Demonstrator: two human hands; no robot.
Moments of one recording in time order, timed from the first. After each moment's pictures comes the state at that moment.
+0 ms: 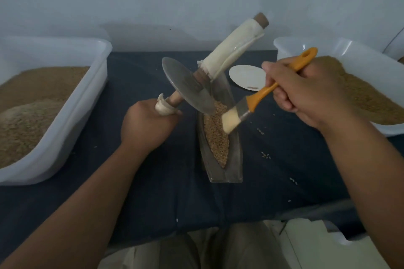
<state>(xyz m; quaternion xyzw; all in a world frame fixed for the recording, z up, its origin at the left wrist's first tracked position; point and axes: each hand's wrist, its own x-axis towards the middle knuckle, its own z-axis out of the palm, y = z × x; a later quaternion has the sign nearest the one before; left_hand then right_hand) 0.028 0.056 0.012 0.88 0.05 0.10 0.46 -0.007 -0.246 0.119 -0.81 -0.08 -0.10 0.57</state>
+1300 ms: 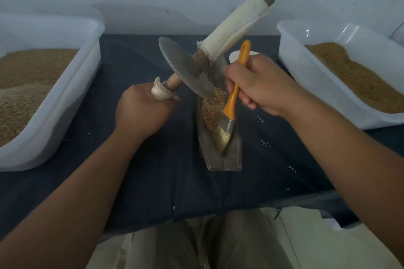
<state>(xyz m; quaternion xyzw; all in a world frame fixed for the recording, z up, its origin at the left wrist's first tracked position) 0.029 0.057 0.013 0.88 0.03 0.10 0.45 0.024 -0.200 0.092 -0.86 -0.12 0.00 0.49</state>
